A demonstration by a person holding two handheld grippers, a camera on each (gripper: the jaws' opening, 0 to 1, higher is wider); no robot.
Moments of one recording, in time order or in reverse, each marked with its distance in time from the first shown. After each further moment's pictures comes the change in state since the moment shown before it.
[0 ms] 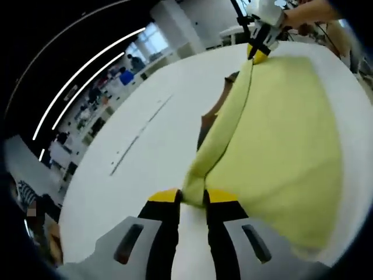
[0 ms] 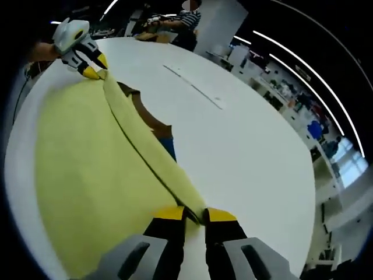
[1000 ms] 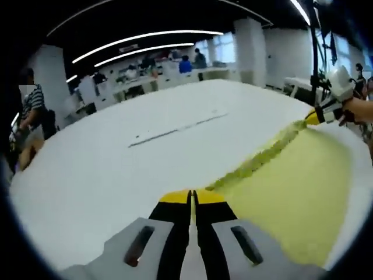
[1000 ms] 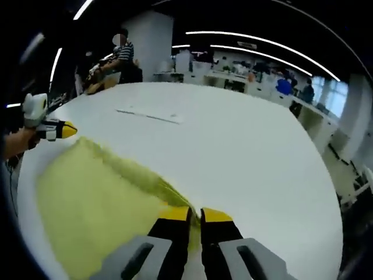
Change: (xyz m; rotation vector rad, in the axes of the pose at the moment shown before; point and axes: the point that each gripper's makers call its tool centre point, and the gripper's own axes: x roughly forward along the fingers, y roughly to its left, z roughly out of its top) left arm 0.008 0.048 0.006 -0.696 -0.123 0.172; right arm -0.001 -0.026 0.014 0.527 -0.134 -0.065
